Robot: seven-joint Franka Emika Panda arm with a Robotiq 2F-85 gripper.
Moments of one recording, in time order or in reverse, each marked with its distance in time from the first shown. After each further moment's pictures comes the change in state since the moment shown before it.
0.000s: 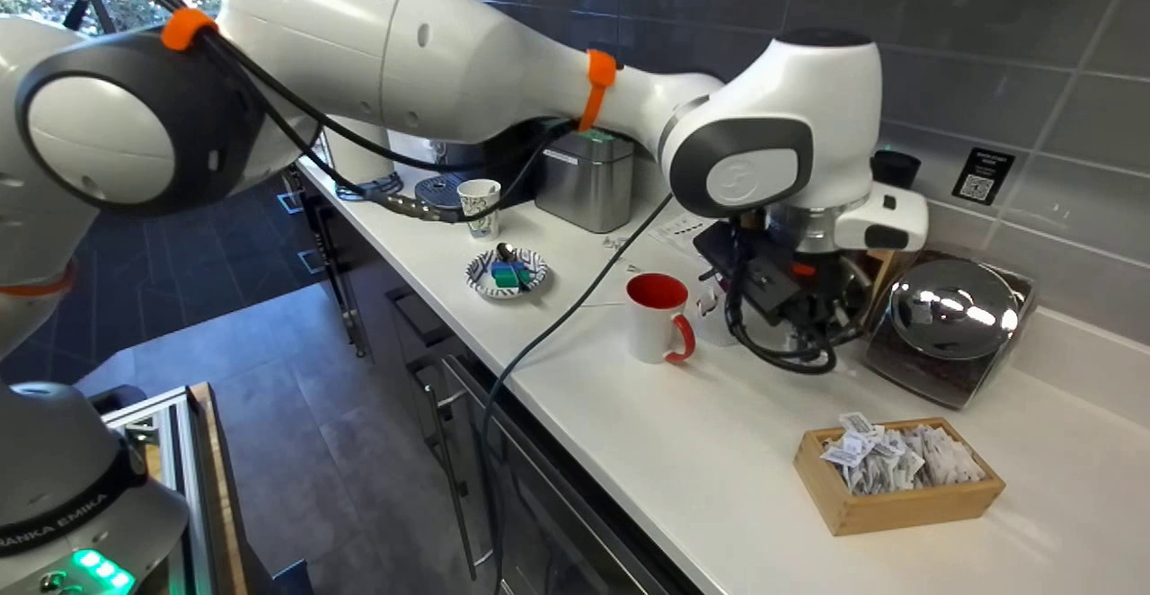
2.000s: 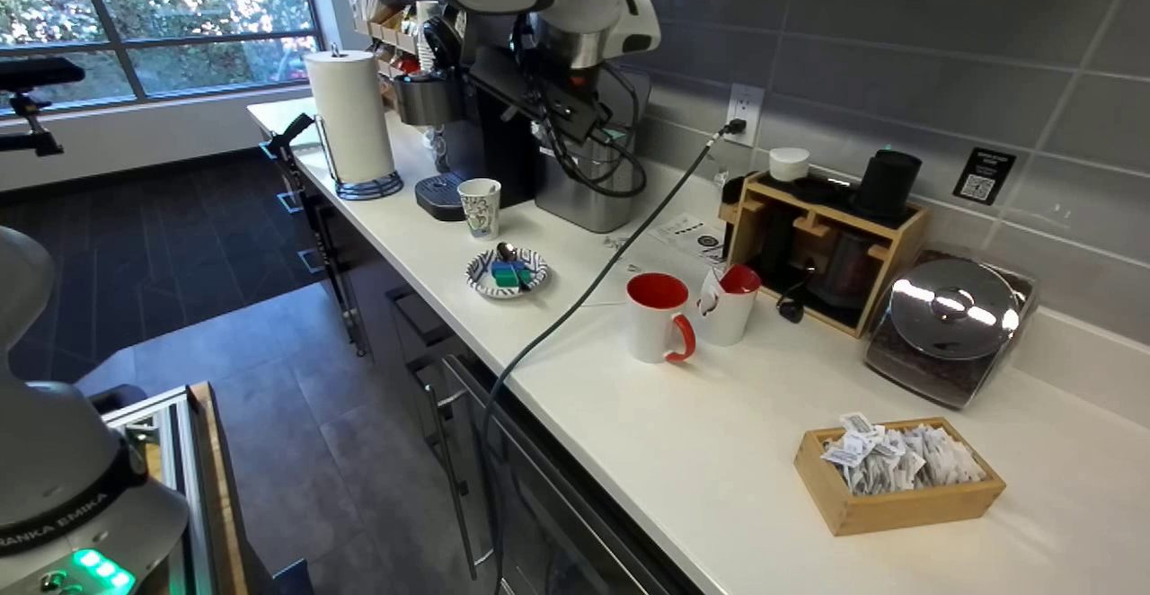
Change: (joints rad) arm 0.177 -0.731 0.110 -0.708 0.553 -0.236 -0.730
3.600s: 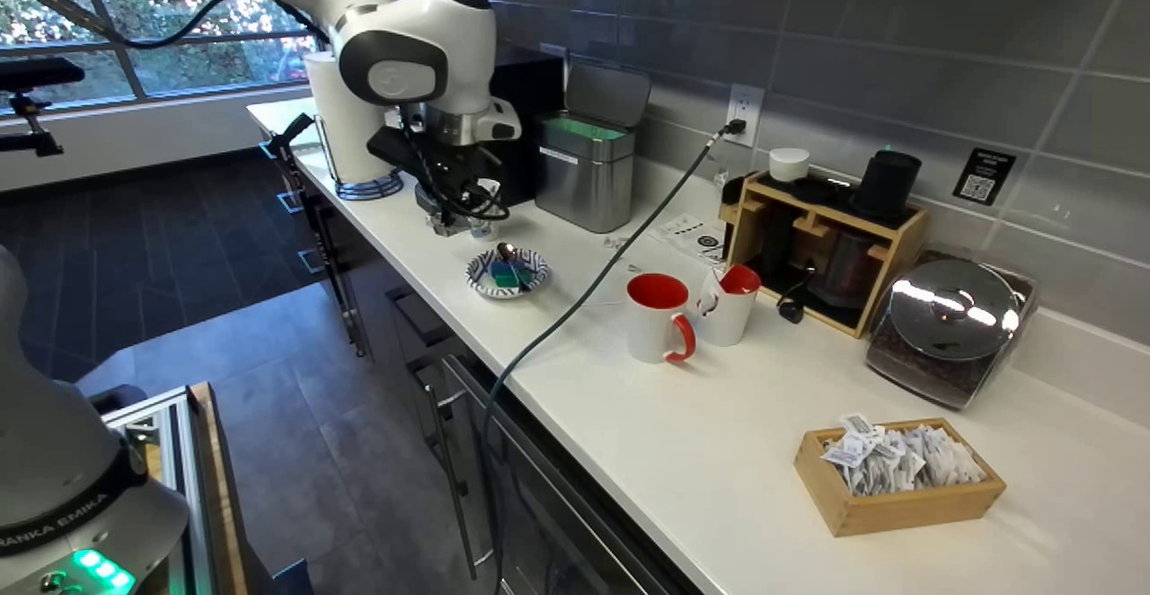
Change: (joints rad) arm 0.277 -0.122 0.092 -0.434 -0.308 0.228 0.269
